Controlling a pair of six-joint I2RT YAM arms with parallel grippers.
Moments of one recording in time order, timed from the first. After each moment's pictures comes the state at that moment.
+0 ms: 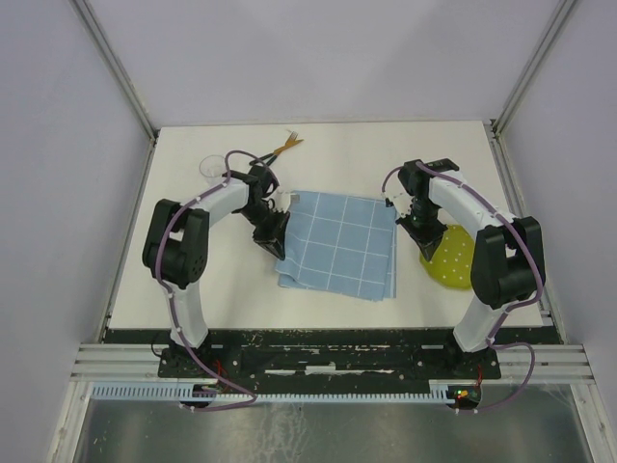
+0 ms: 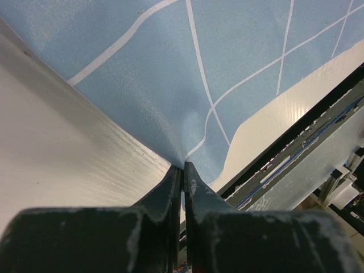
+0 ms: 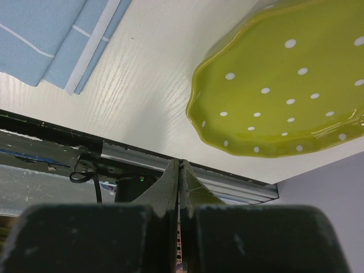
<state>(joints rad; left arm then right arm) -0.35 1.94 1.36 -0.95 0.56 0.12 0.27 1.75 1.37 -1.30 0.04 -0.25</state>
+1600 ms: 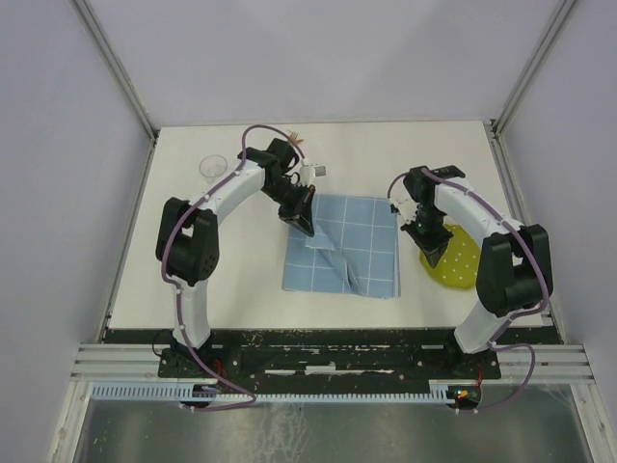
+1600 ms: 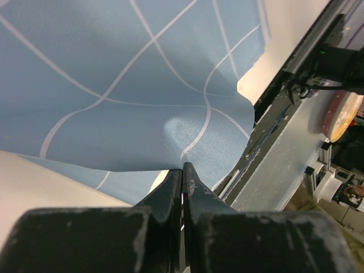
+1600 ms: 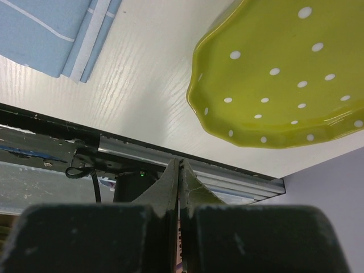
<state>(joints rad) -0.45 2.01 1.66 -1.02 0.71 0.07 0.26 1.69 1.29 -1.29 0.04 -0.25</state>
